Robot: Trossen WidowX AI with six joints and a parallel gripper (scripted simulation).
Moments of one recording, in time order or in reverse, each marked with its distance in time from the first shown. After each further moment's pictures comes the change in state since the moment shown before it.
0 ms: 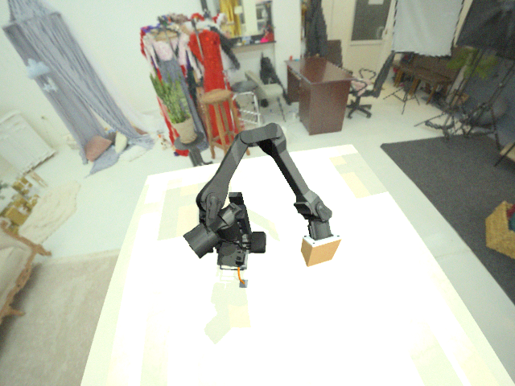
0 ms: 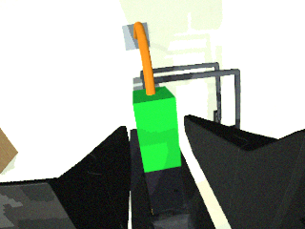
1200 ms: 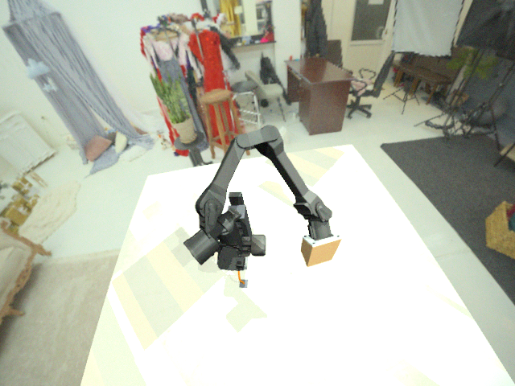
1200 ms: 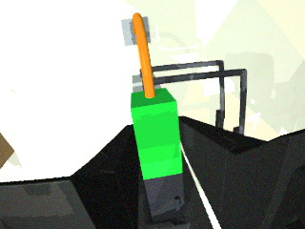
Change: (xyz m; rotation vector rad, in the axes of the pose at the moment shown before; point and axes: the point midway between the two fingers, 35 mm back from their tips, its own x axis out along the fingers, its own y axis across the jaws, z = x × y) arm 0.011 -0.001 0.002 -0.003 0.046 0.006
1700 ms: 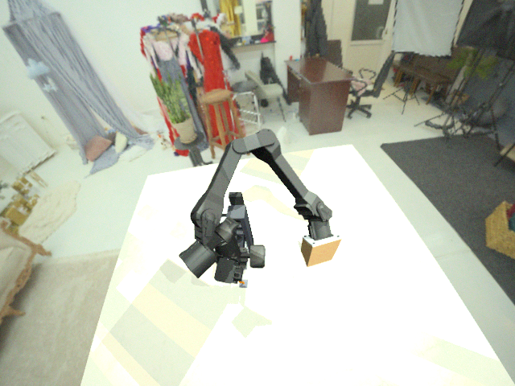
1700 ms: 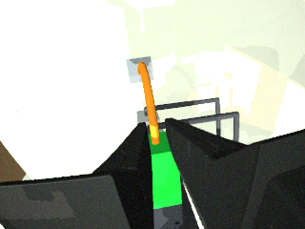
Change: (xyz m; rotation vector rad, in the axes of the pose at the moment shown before) arm -0.008 -0.001 0.038 0.003 -0.046 -0.005
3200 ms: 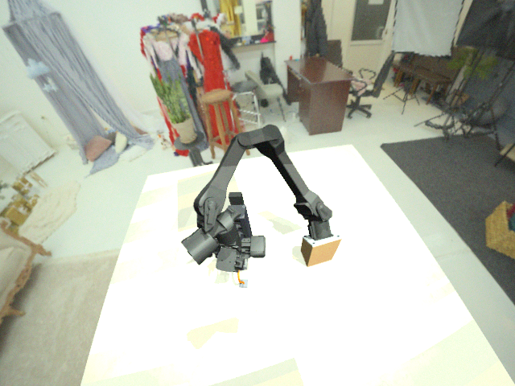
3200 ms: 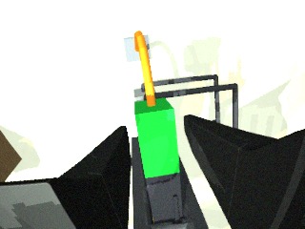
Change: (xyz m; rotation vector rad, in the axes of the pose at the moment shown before) arm -0.006 0.001 -0.026 0.001 -0.001 -0.001
